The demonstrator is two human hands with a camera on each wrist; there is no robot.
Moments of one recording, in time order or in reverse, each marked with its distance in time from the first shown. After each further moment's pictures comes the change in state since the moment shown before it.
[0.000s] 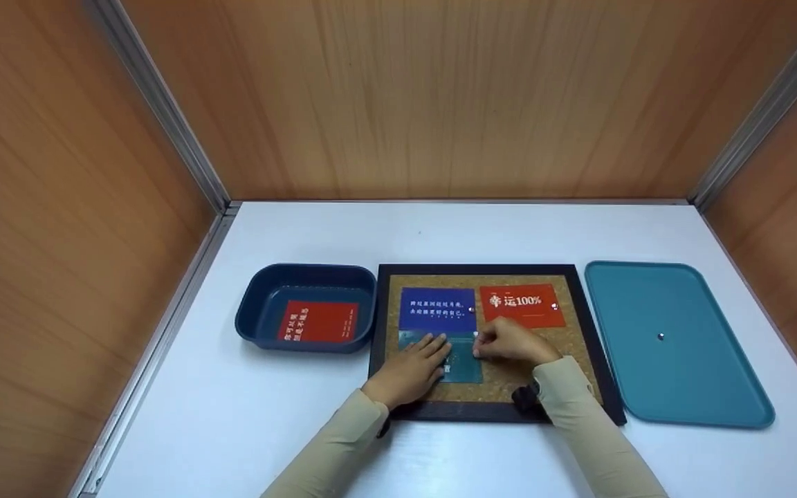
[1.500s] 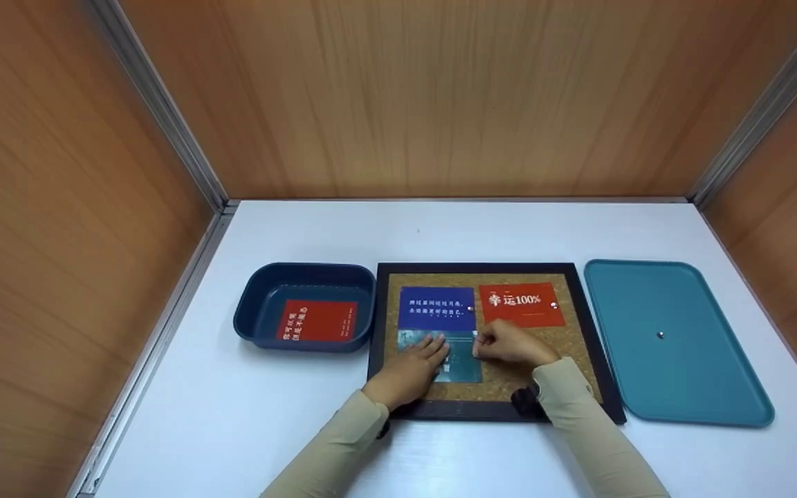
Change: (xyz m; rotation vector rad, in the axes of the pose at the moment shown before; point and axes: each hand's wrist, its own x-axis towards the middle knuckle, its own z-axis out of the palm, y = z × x) left_hand 0.002 0.000 0.006 0.003 0.016 0.003; right_hand 0.000 0.002 0.005 -0.002 -0.003 0.011
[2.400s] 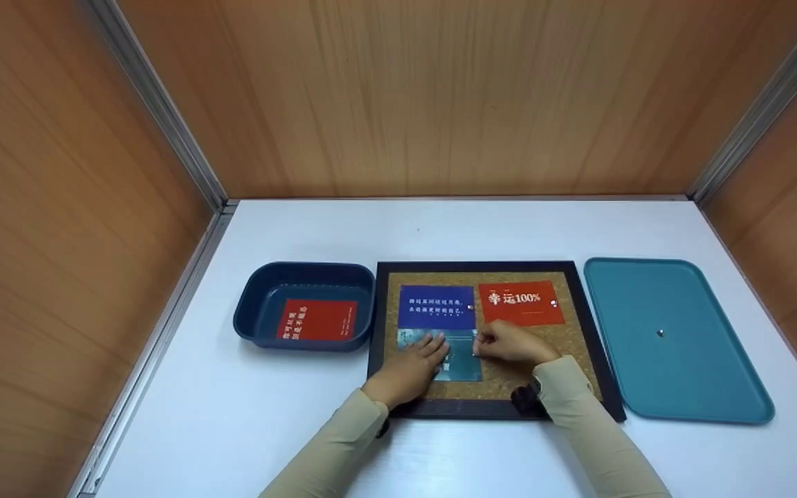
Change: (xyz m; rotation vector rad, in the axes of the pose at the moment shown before) left_hand 0.000 -0.001 0.000 0.007 0.005 0.020; right_hand -0.002 -0.002 -0.003 -0.036 -0.056 -0.019
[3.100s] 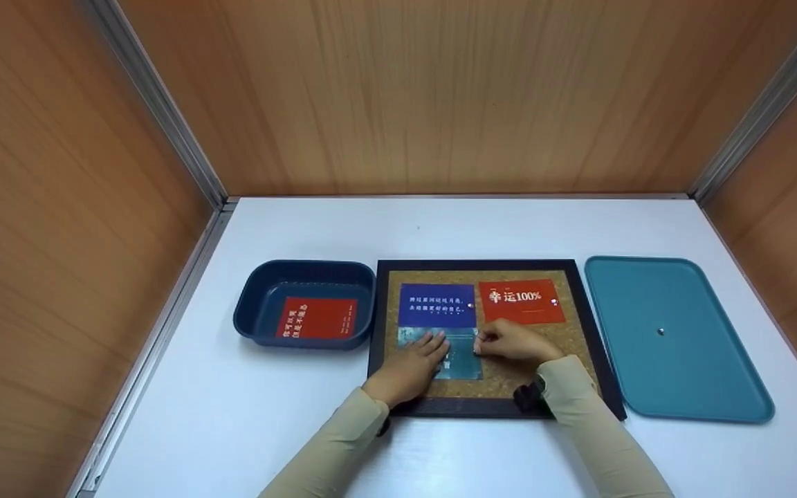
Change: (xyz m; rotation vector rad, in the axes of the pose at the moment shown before) left_hand -0.001 0.002 -0.002 -0.013 -0.017 -0.028; right_hand 0.000 0.011 0.000 0.071 -0.019 -0.027
